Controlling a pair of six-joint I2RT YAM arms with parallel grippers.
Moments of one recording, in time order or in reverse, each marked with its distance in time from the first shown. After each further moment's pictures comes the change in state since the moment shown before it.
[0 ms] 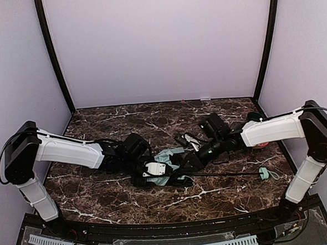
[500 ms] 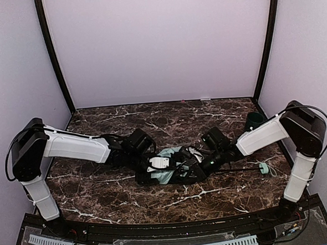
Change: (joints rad) left arm 0.019 0.075 0.102 -0.064 0.047 -0.088; right arm -0.041 0.129 -0.138 0.178 -0.048 0.012
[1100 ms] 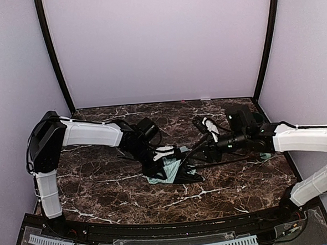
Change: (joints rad) left arm 0.088 0.193 0.288 -0.287 0.339 -0.190; right arm 0.000 -0.479 -0.032 -0.057 0.160 -0.174
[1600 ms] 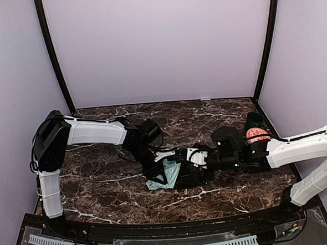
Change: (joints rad) left arm 0.004 0.054 0.077 -0.158 0.113 -0.082; right arm 0.291 0.040 -0.094 0.152 0.460 -0.487
